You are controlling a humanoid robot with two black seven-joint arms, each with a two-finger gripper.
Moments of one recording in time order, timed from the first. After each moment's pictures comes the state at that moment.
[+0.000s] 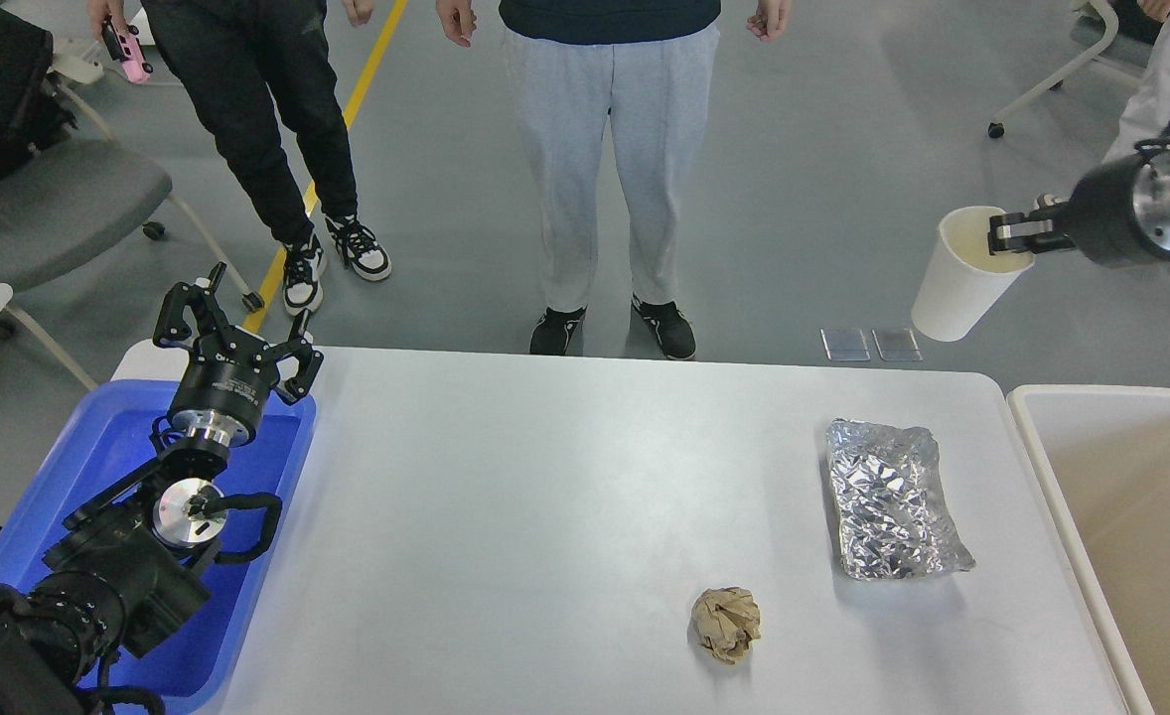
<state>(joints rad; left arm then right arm) -0.71 0.21 -0.75 -0.21 -0.11 -0.63 -0.55 1.80 -0.83 -0.55 1.16 -0.97 0.40 -0.02</state>
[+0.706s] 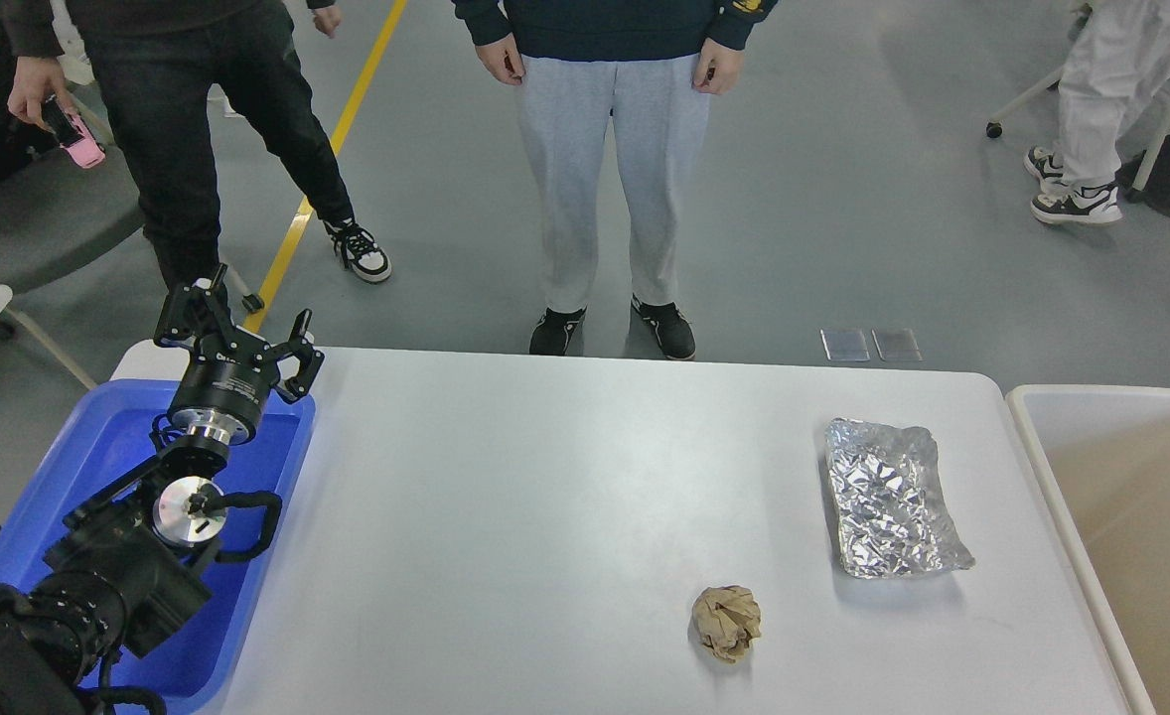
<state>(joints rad) -0.71 0.21 -0.75 -0.21 -0.11 -0.63 -0.55 1.45 -1.03 -0.47 0.77 -0.89 0.35 -0.02</state>
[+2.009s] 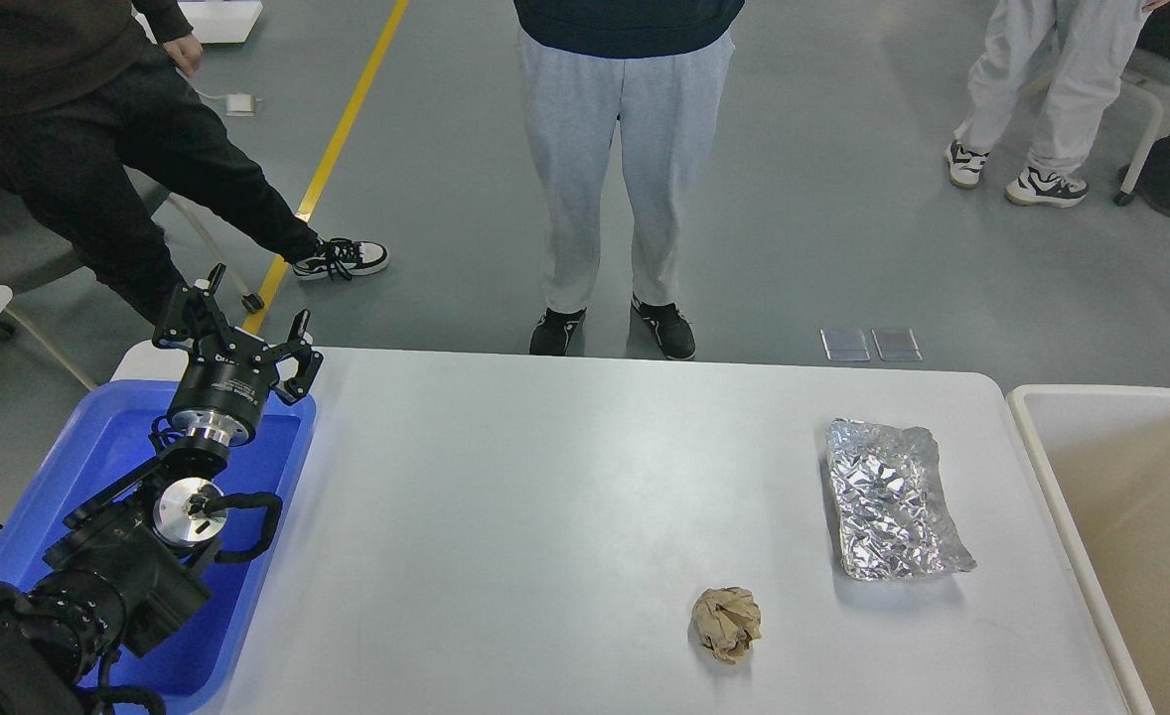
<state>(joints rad) -0.71 0.21 -0.75 -0.21 -0.11 -0.63 -0.55 0.61 -0.54 -0.12 0.01 -0.65 -0.01 0.09</state>
